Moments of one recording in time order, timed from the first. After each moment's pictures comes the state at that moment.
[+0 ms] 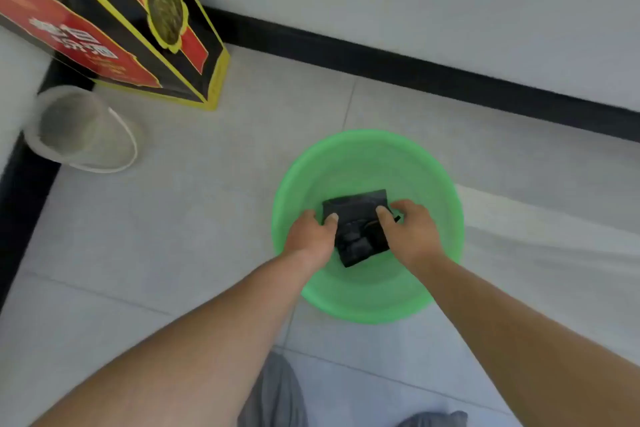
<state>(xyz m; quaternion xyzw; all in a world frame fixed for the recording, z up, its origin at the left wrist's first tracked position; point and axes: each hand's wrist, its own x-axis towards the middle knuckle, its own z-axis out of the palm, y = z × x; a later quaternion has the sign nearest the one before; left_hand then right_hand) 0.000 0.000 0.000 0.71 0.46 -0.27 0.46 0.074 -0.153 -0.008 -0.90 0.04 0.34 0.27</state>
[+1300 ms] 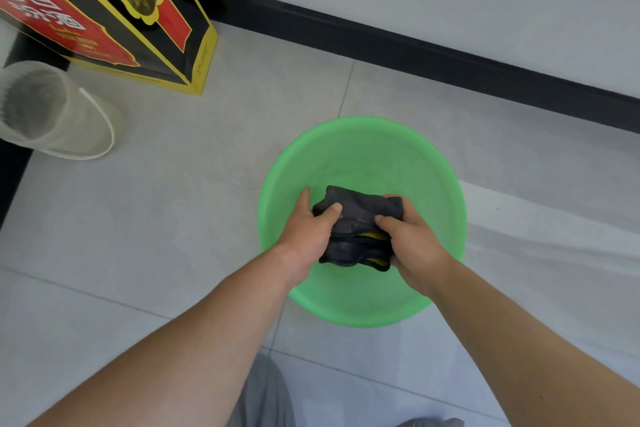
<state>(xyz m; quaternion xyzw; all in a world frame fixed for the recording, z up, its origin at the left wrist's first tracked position) 0.003 -0.006 -0.007 0.54 0.48 -0.18 0.67 0.066 -0.153 -0.004 -0.65 0.21 0.44 0.58</state>
